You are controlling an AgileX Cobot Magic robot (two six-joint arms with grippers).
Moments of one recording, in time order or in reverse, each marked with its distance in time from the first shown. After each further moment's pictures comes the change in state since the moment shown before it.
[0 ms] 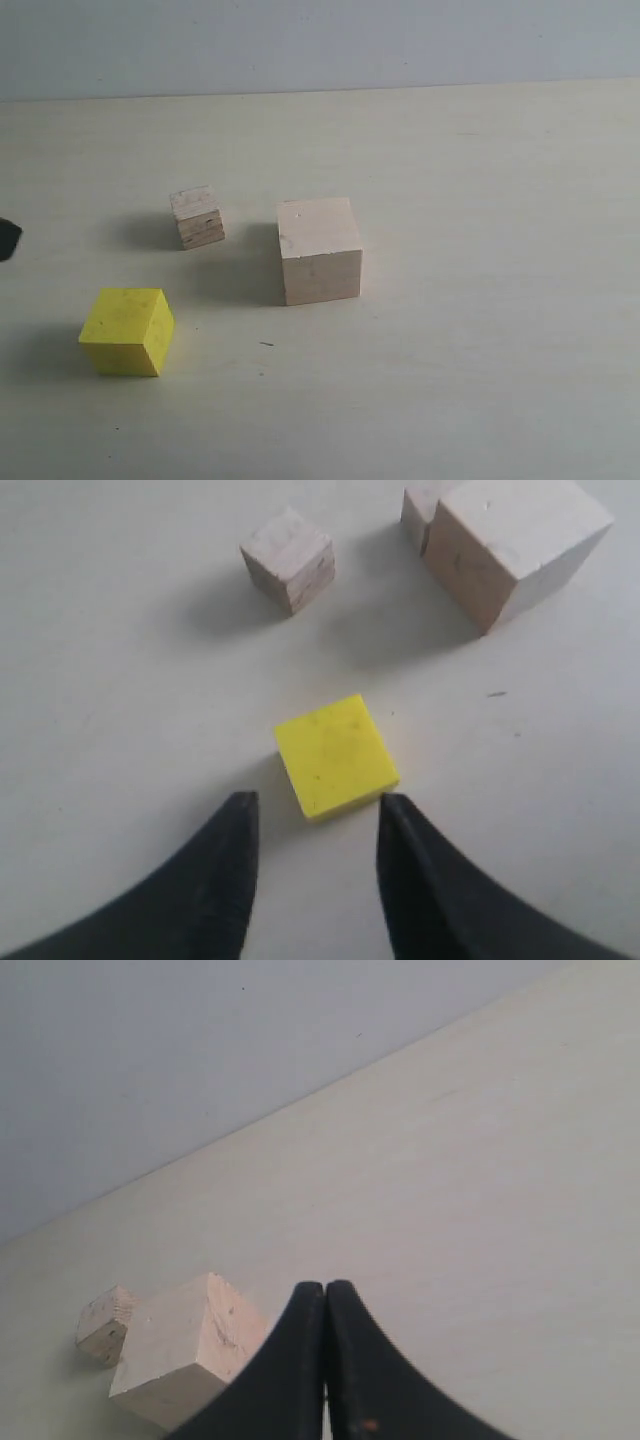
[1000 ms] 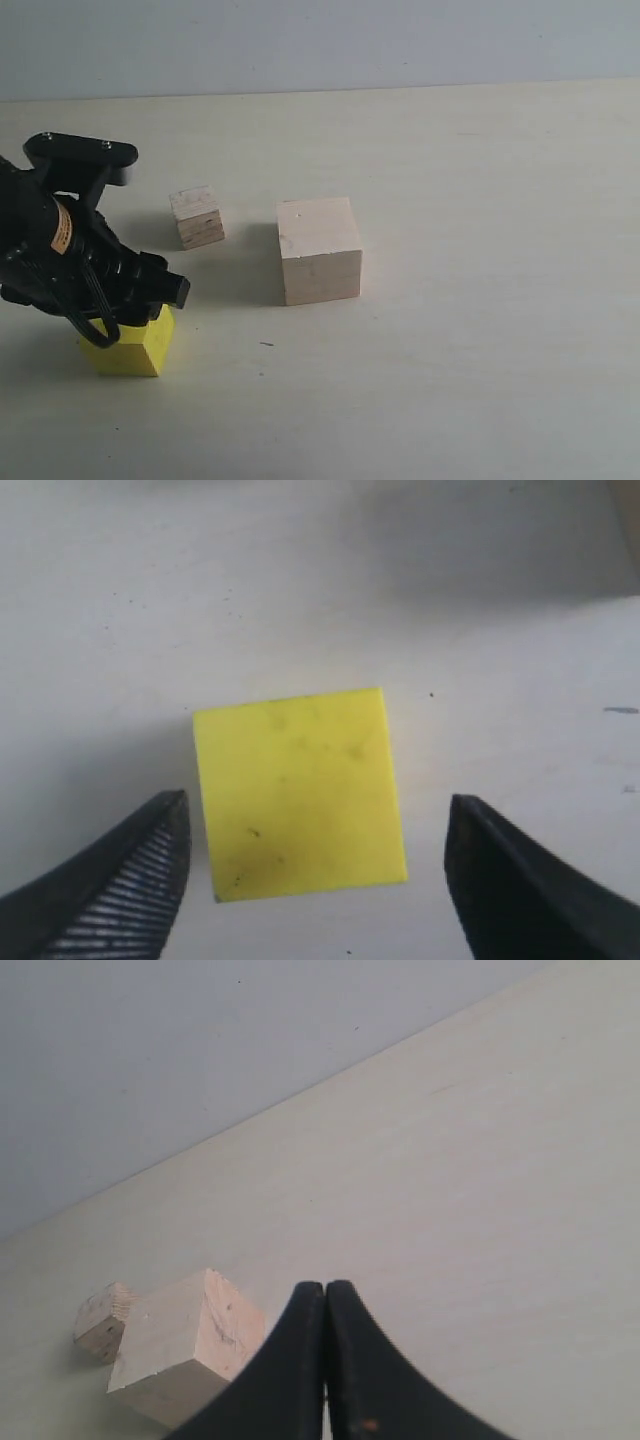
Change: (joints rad) left arm 0.000 0.588 0.002 0.073 -0.226 -0.390; right arm 0.000 0.000 0.000 0.000 0.007 0.000
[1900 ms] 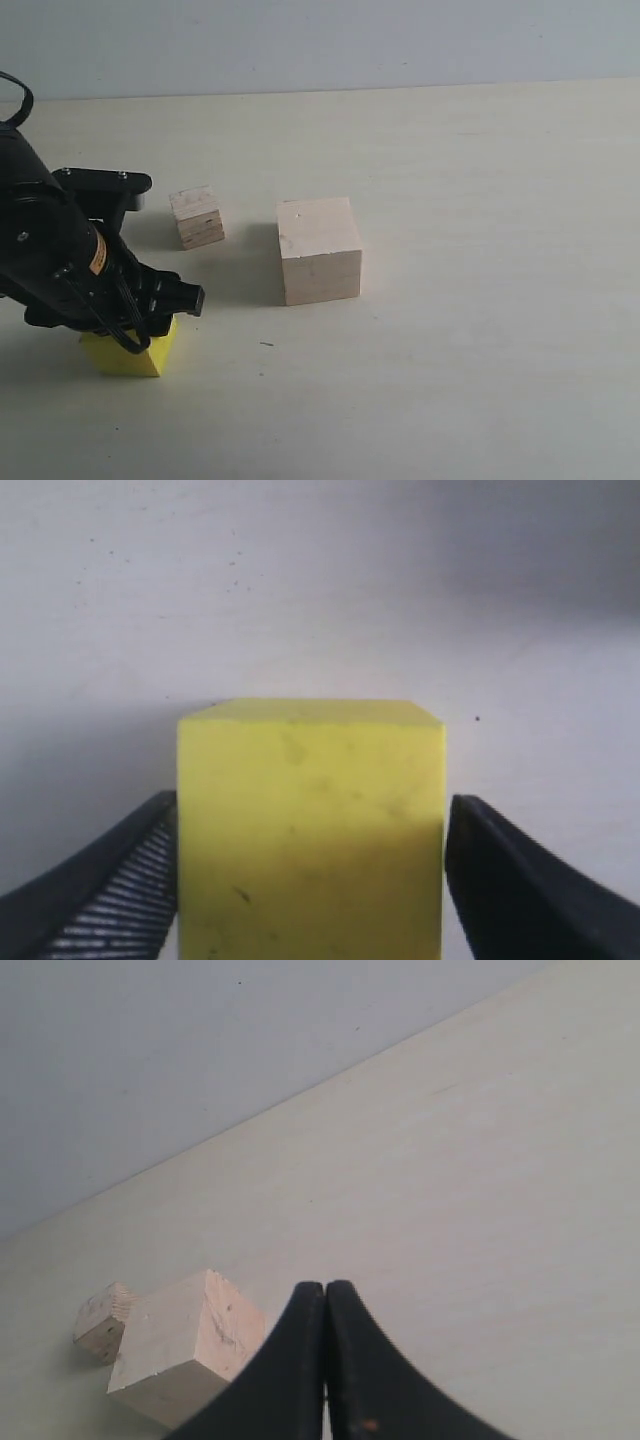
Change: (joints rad) left arm 0.020 0.148 0.000 0.022 -0.068 -0.133; right arm 0.000 0.000 0.000 0.000 0.000 0.000
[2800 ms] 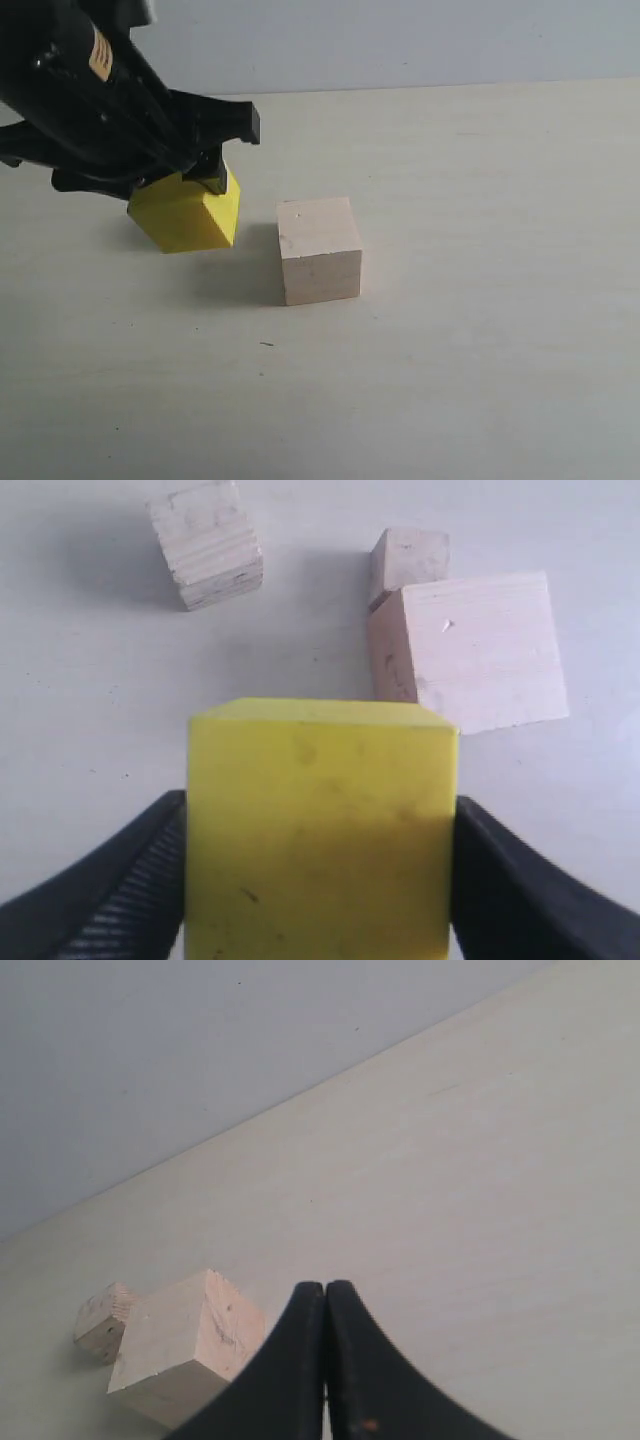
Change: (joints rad) left arm -0.103 -0.132 -0.430 -0.118 0.348 -0.030; right arm 0.000 0.000 0.000 0.000 0.000 0.000
